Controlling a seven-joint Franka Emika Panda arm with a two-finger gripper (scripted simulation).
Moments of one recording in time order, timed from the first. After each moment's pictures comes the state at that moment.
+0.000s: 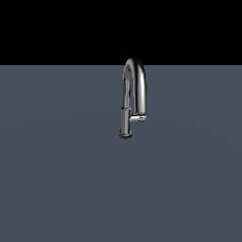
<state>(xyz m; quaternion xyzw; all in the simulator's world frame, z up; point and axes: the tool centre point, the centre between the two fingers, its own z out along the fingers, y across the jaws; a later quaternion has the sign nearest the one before) -0.252 -0.002 0.488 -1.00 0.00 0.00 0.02</state>
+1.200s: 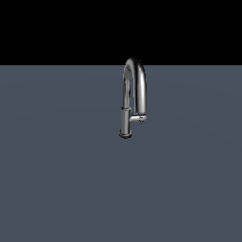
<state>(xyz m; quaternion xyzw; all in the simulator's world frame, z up) -0.189 -0.002 0.482 -0.99 0.07 0.07 0.08</state>
